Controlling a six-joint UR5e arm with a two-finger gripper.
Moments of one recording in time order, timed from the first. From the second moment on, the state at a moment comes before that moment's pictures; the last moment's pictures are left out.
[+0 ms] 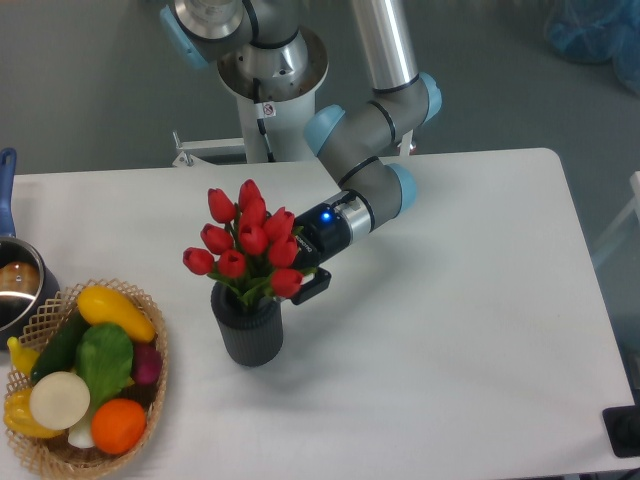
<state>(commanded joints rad) 2.64 -2.01 -2.14 -0.84 -0.20 1.89</state>
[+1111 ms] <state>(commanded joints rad) 2.75 -1.87 -2.11 -0.84 0.20 1.79</state>
